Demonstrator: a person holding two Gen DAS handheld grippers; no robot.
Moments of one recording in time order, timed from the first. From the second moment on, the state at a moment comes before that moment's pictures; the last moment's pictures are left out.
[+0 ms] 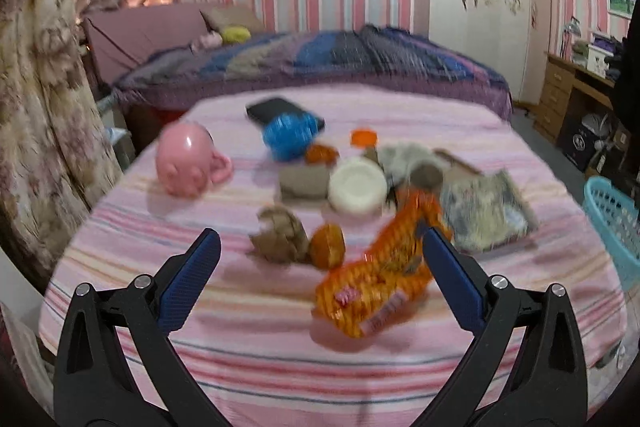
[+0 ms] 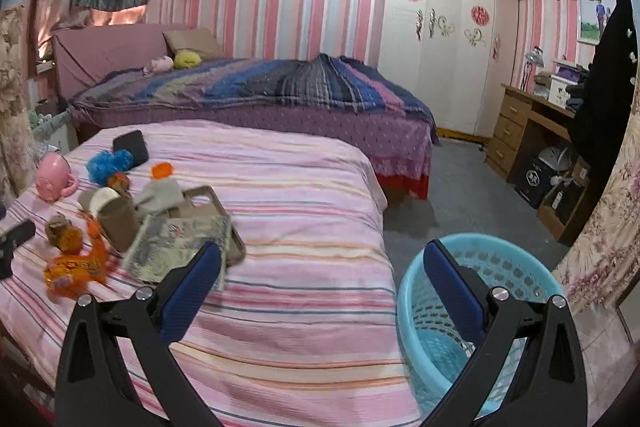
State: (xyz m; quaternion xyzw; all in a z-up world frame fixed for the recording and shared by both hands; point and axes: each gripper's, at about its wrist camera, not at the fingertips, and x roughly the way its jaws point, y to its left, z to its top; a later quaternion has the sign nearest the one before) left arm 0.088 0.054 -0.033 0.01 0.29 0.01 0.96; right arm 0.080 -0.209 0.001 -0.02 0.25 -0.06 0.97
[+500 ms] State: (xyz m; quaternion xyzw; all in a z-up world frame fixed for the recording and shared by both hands) left arm 0.120 0.050 -0.090 -0.04 0.38 -0.03 0.92; right arm 0.097 -0.216 -0.014 -0.02 0.27 -0.09 0.96
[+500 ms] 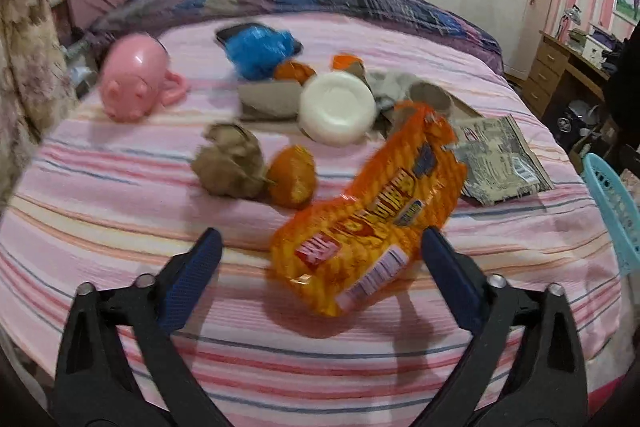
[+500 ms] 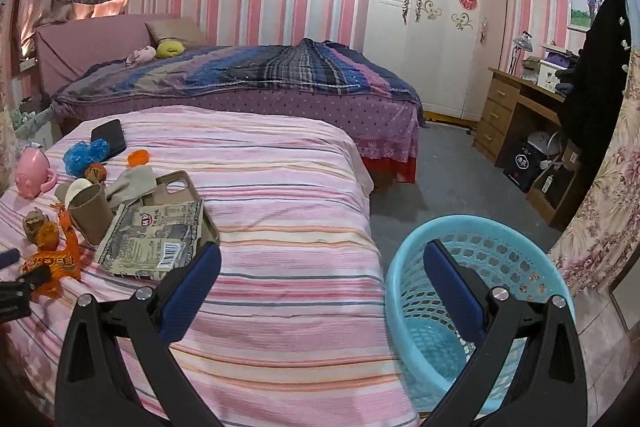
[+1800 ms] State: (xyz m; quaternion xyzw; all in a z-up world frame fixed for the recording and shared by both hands) left arm 0.091 0.056 -0.022 -0.03 0.29 -0.06 0.95; right arm 0.166 -0.148 -0.086 0.00 0.39 0.06 0.92
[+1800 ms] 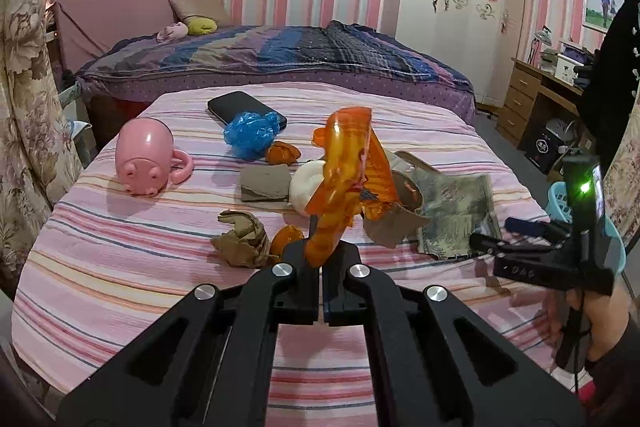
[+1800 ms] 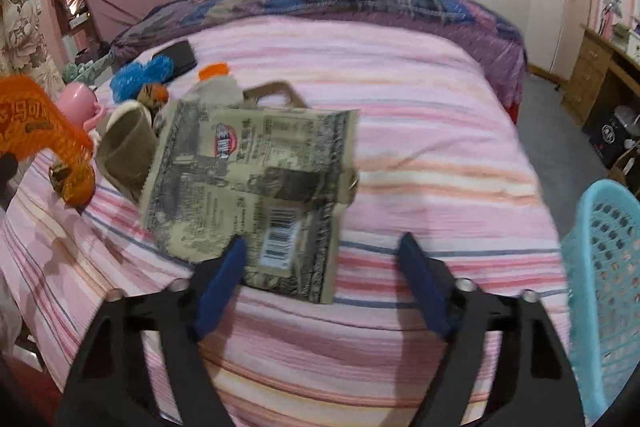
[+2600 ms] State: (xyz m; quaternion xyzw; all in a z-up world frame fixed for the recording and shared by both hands) left arm 0.088 0.018 -0.002 -0.02 0.26 -0.07 0.96; right arm 0.143 -0.188 -0.051 0.04 0.35 0.12 0.93
